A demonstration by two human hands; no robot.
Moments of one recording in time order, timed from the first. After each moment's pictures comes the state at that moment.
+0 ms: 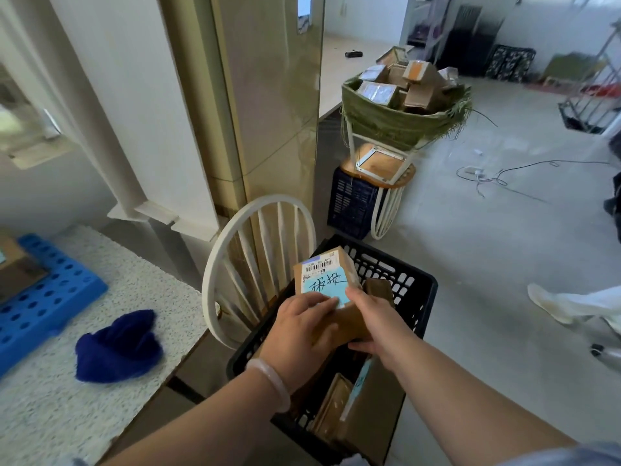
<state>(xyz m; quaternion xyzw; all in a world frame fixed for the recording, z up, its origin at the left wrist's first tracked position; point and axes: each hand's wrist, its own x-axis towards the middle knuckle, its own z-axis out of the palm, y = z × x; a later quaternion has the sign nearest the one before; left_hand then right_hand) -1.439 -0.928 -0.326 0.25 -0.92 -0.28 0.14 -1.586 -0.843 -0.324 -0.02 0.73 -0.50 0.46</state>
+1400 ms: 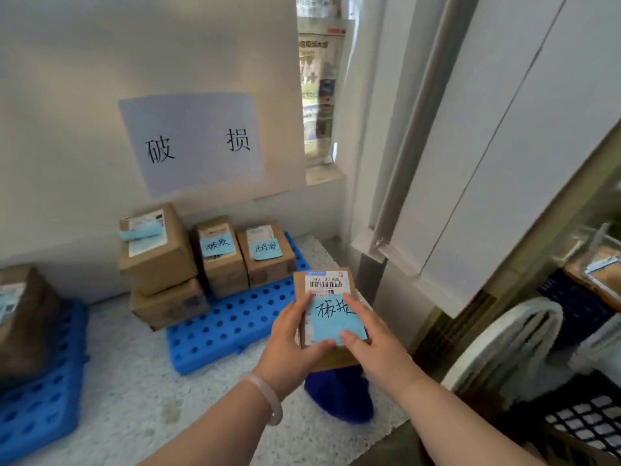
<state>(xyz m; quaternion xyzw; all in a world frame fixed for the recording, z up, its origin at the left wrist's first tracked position) -1.107 -1.169 -0.303 0.53 -0.64 -0.46 0.33 -1.279 -1.141 -0.290 -0.57 0.63 -0.32 0.42</state>
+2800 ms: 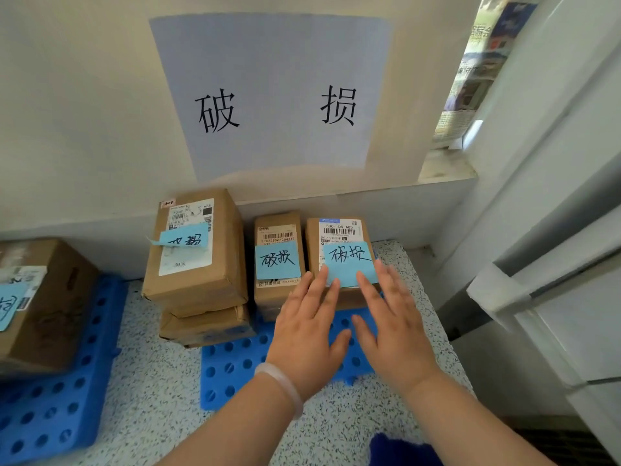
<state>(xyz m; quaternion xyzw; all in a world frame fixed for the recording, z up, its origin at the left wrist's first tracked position) -1.038 -1.350 -0.356 0.63 -0.74 -0.13 0.17 -1.208 -1.378 -0.365 -0.80 0.55 -0.20 0.11</state>
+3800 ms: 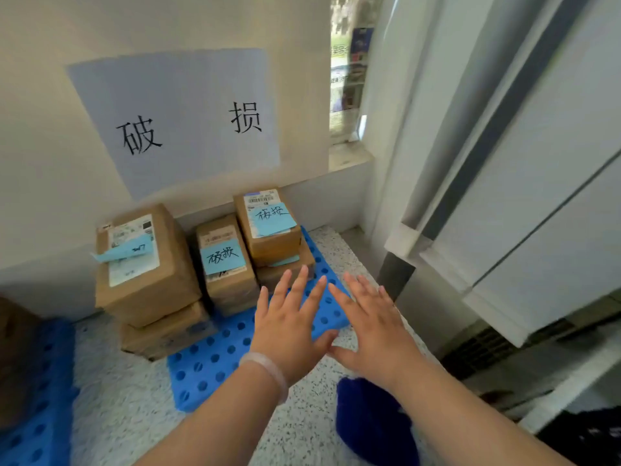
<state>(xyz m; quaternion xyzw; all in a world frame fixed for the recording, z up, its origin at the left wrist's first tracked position) -1.078 -1.295 -0.315 0.56 -0.82 -0.10 0.04 -1.253 -1.269 -0.338 -0.77 0.62 -0.09 0.11</state>
